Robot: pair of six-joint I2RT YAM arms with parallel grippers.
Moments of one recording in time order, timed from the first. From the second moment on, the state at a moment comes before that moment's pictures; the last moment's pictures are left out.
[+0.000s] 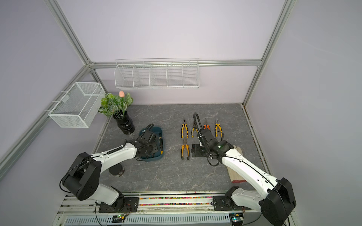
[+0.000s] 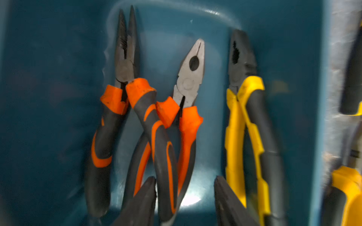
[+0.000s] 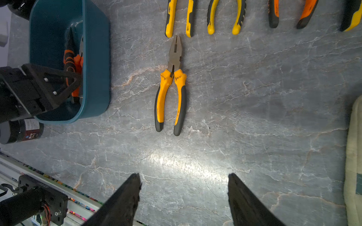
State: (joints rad) left arm -0.60 1.55 0.86 -0.43 -0.19 -0.78; right arm 0.66 1.18 0.93 -0.75 -0.01 0.57
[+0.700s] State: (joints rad) left arm -0.57 1.50 0.85 -0.43 -0.13 -0.75; right arm 0.66 1.16 0.86 -0.71 -0.03 0.58
